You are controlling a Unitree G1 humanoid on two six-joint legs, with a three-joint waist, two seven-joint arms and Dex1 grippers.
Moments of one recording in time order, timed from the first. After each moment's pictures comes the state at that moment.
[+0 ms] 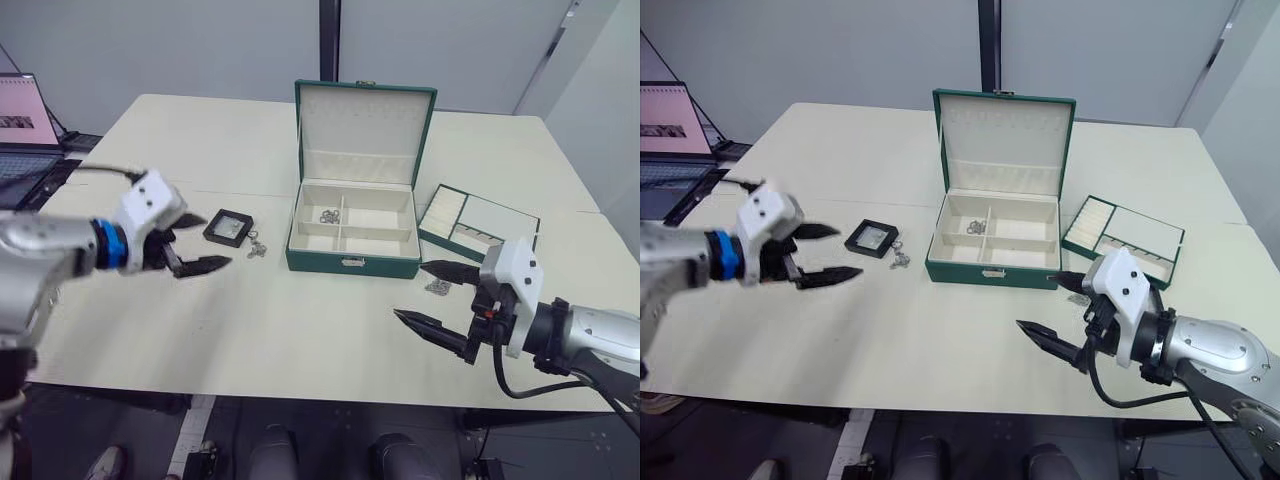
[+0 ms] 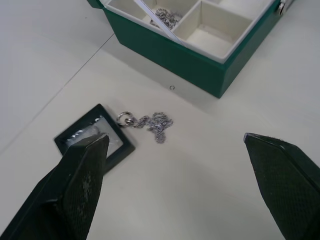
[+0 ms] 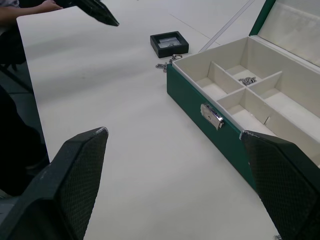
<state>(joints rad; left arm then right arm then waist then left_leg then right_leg) -0.63 1.18 -0.06 -0.01 -0.30 0.54 -1.16 -0.11 -0.90 -0.18 -0.86 1.04 0.85 0.40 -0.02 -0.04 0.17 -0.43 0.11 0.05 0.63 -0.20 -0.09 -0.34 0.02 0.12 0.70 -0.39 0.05</state>
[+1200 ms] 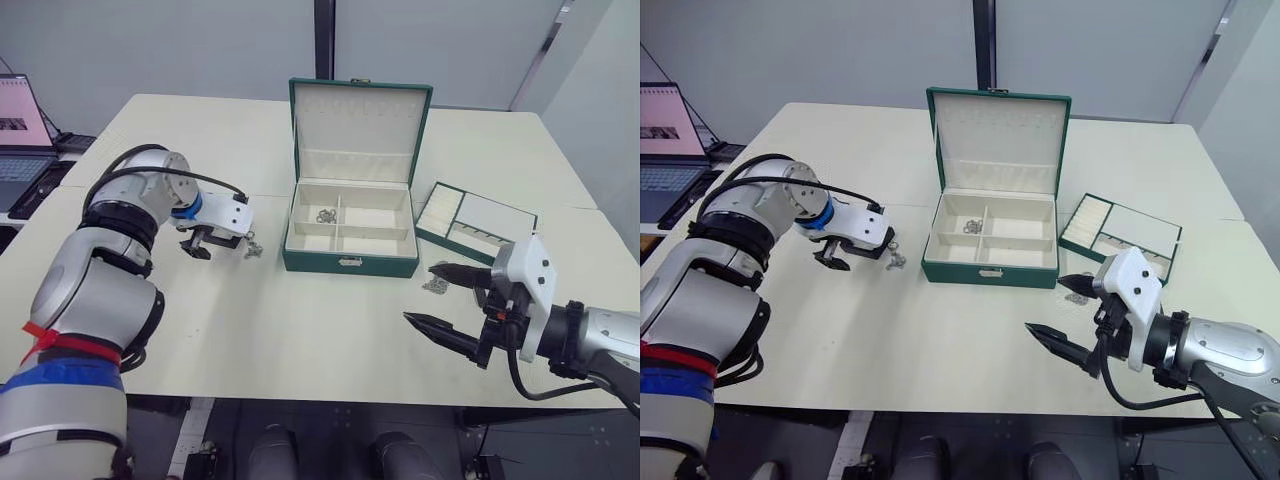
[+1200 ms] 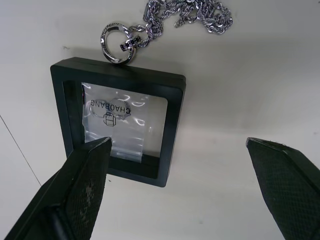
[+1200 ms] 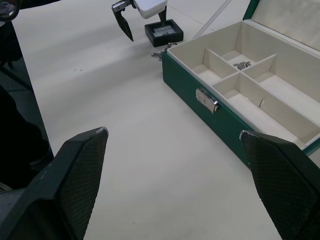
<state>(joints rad) -1.33 0.71 -0.65 1.21 0.64 -0.31 -1.24 -0.06 -0.97 -0.26 -0.89 1.13 0.88 0.36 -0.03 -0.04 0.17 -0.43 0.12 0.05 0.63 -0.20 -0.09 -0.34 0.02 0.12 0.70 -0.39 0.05</state>
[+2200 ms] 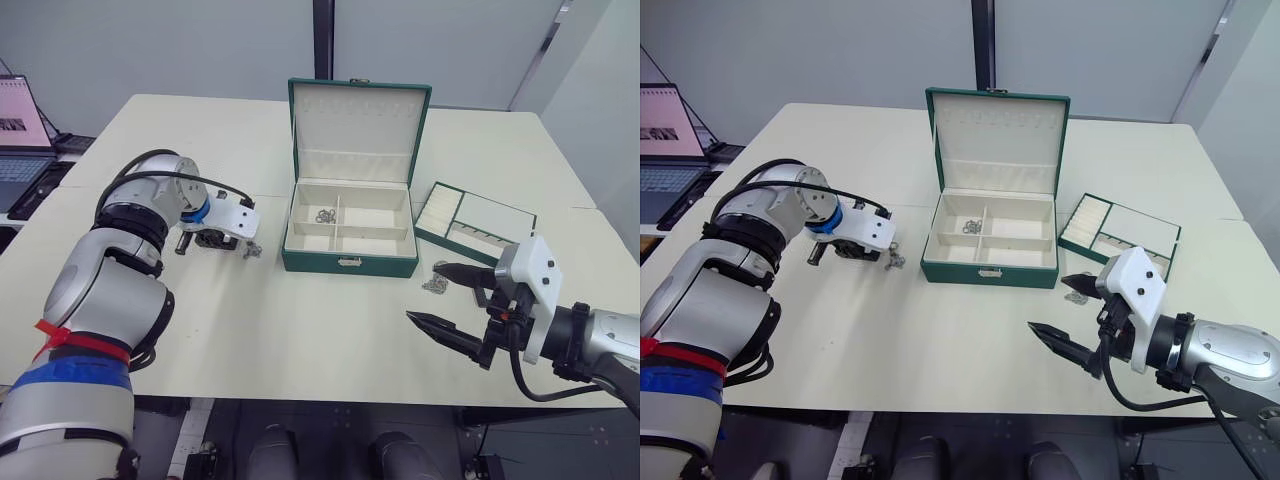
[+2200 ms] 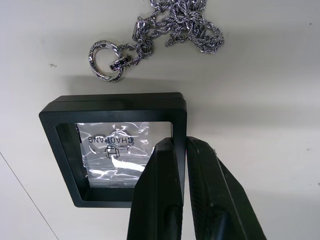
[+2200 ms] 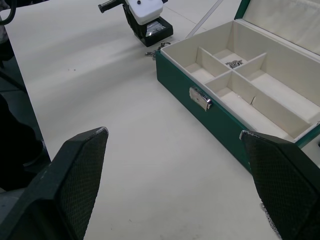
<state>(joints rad) -1.33 0.68 -0.65 1.22 0.65 -0.29 -1.26 -0.05 -0.99 -0.29 -0.90 1.17 0.88 0.32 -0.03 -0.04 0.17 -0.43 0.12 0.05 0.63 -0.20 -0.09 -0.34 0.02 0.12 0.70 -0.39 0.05</state>
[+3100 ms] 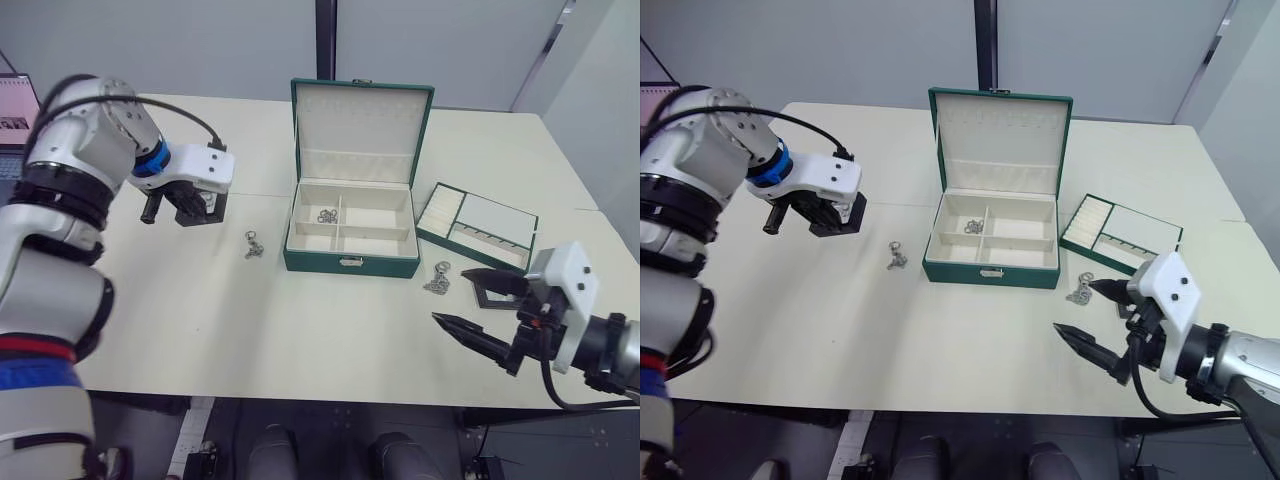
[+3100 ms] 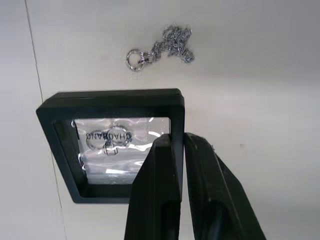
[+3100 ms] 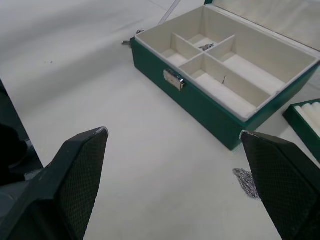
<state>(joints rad) -1.42 0.98 -0.77 0.69 0.10 0.13 -1.61 0.18 -1.01 -0.55 -0.92 1.20 0.88 0.35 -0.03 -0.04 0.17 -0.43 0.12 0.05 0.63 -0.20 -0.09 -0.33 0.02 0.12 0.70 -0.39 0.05</state>
